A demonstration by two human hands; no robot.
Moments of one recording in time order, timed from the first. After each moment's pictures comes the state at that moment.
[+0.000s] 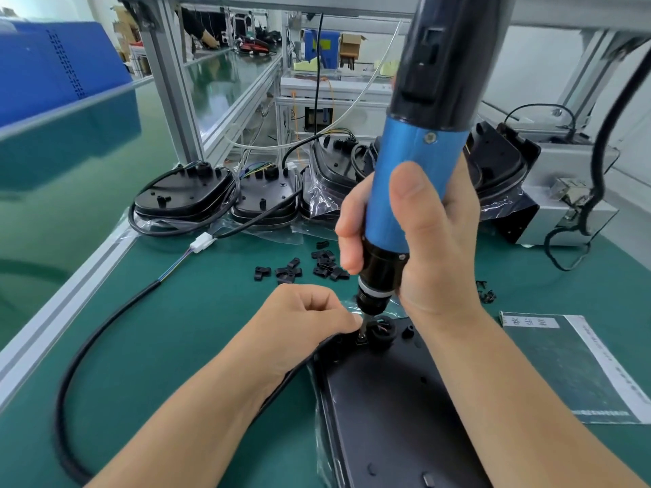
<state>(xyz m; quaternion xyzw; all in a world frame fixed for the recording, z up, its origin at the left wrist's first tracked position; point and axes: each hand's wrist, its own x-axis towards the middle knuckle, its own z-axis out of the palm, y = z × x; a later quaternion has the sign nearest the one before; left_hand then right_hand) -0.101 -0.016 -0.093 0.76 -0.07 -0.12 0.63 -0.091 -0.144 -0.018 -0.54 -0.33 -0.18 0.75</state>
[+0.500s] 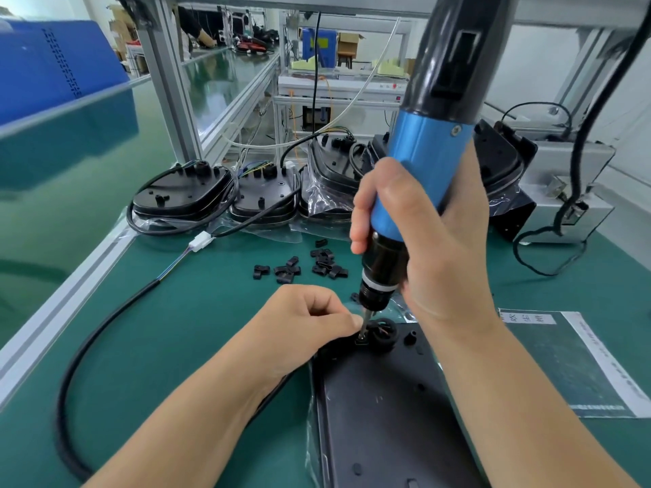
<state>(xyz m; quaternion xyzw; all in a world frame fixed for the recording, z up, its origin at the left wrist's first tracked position) -0.102 -0.015 -0.093 0.77 -0.08 -0.12 0.62 -0.096 -0.150 -0.019 -0.58 -0.26 -0.23 0.74</state>
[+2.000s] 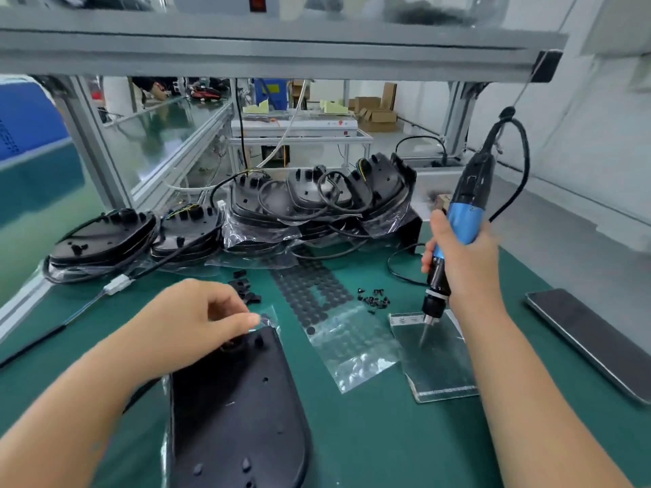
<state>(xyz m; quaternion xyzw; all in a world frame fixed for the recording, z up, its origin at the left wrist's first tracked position) -0.098 -0.027 -0.045 0.95 -0.15 0.00 0.28 -0.074 -0.352 -0.063 -0.64 0.06 -0.32 0.69</state>
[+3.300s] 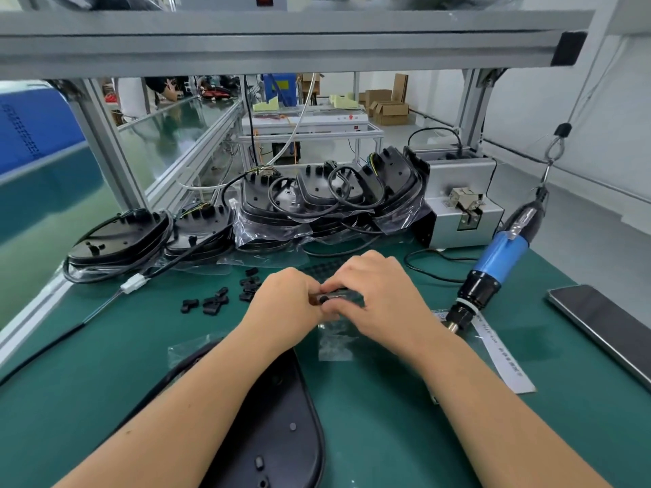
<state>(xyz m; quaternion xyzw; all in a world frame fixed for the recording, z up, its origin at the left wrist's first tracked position) -0.058 -0.113 -0.079 0.96 -0.16 0.03 0.23 -0.088 -0.273 -0.081 -0.91 -0.24 -0.23 0.24</state>
